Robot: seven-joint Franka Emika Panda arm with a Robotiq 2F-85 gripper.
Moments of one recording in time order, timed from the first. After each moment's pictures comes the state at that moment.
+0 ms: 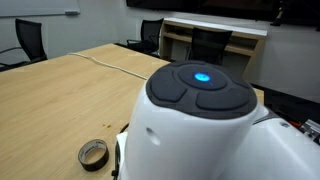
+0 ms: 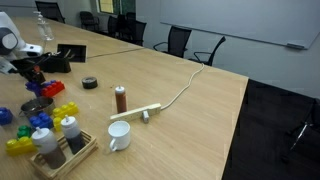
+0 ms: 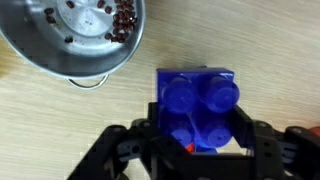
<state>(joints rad) 0.97 0.74 0.02 -1.63 -0.06 2.58 0.58</state>
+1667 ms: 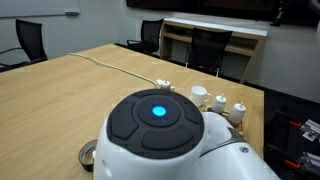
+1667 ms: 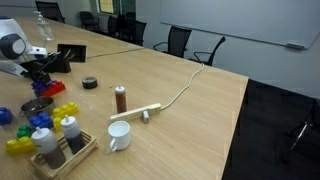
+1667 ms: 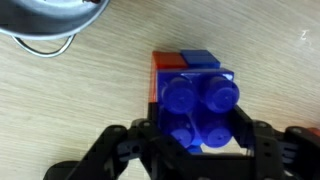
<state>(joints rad) 0.96 0.88 0.04 -1.45 -0.05 2.58 0.48</state>
